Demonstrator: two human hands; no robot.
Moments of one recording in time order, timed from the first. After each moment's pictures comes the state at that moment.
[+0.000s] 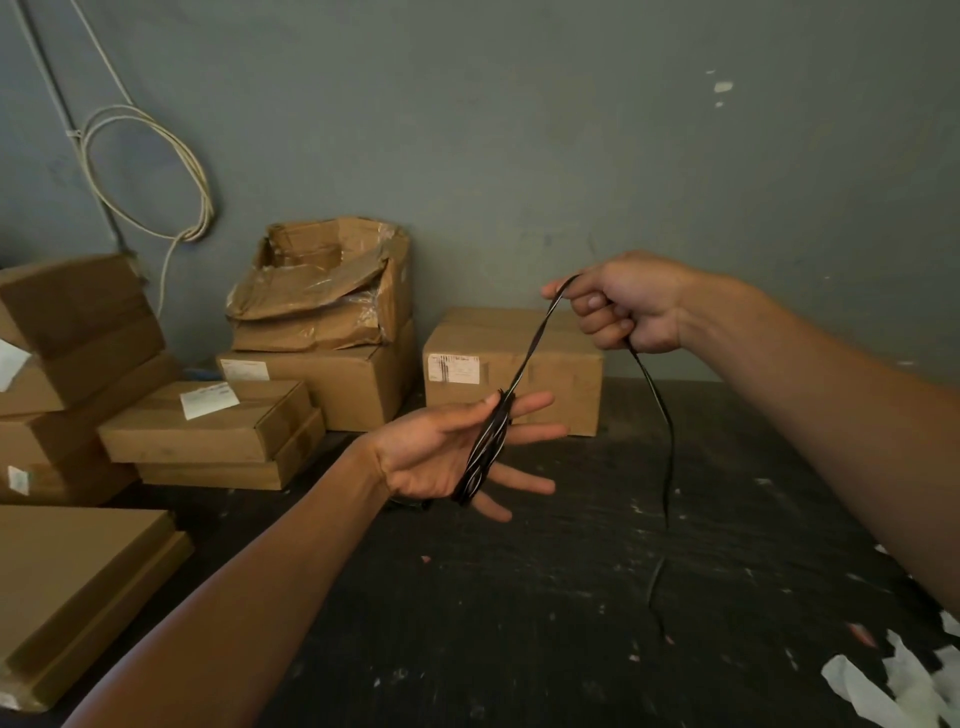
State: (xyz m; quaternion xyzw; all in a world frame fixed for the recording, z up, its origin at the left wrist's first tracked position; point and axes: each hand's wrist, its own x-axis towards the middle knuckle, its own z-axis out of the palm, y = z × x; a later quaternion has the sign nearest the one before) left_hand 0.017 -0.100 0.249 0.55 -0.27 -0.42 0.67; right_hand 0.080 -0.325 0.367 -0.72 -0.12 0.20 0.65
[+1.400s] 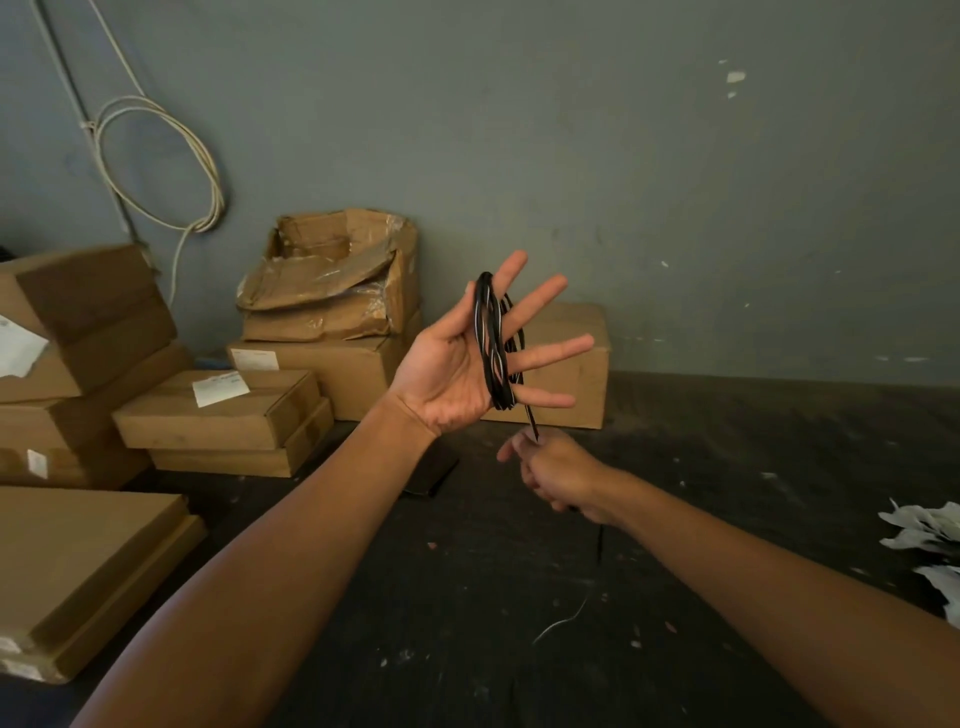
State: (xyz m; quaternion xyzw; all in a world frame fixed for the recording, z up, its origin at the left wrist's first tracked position) left_hand 0.021 -0.130 0.287 0.37 -0.34 -0.27 0.82; right_hand 0.019 -0.279 0.215 -0.84 -0.15 0.18 0.48
